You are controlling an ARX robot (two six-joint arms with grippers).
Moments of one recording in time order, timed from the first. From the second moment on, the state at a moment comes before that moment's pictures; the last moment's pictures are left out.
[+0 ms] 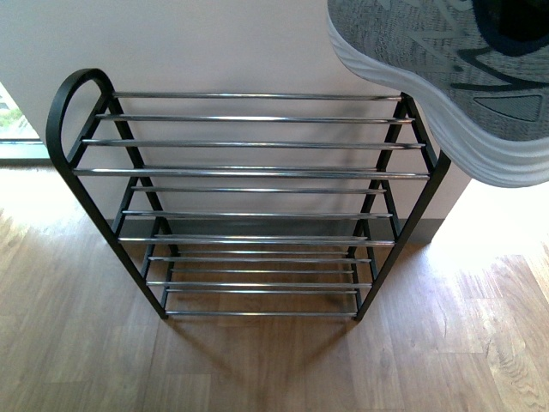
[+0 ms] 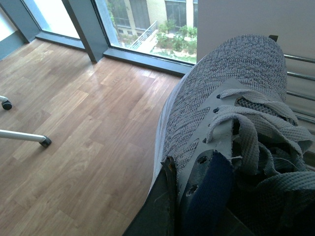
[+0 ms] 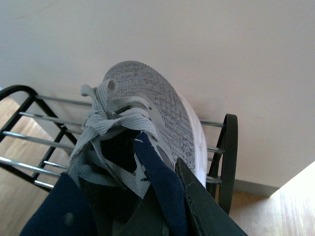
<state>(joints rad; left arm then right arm) -0.64 0.57 0.25 -0.42 -1.00 -0.56 0.25 1.52 0.78 0.43 -0.01 0.09</state>
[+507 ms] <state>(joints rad) -0.64 0.57 0.25 -0.42 -1.00 -0.56 0.33 1.86 1.10 0.33 0.28 0.31</state>
